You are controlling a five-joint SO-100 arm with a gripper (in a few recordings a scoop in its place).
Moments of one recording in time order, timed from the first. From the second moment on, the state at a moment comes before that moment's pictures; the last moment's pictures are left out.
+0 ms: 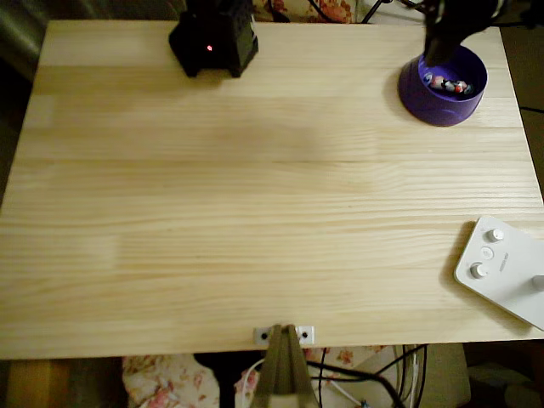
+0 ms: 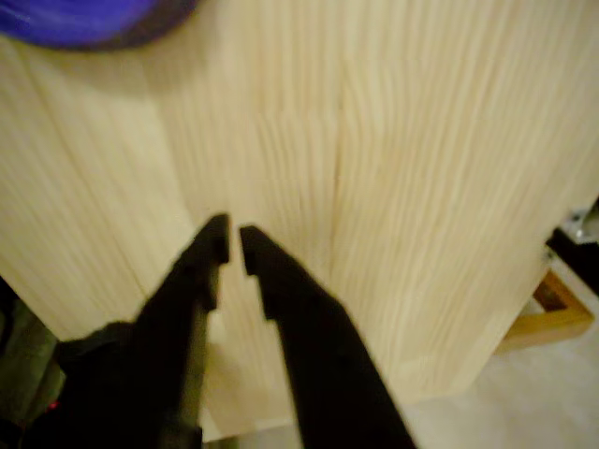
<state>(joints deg) -61.1 89.8 68.9 89.2 -16.9</state>
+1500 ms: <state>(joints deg) 7.4 141.1 135.1 66.4 -6.9</state>
